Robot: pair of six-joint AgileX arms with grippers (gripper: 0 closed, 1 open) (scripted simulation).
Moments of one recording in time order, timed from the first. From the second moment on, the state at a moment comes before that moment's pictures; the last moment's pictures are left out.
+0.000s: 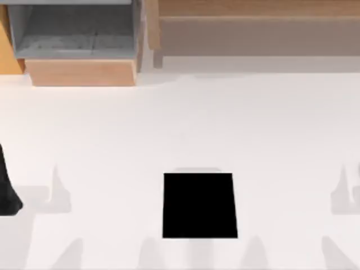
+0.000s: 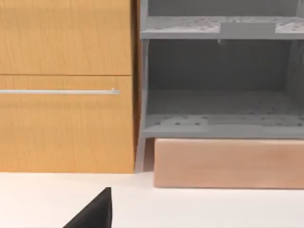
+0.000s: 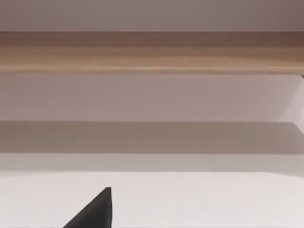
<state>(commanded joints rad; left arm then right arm) 0.00 0.00 0.00 0.00 0.00 0.00 0.00 0.00 0.00 0.00 0.00 0.00</state>
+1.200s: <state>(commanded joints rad) 0.00 0.00 0.00 0.00 0.00 0.00 -0.05 1.41 0.98 -0.85 0.00 -0.30</state>
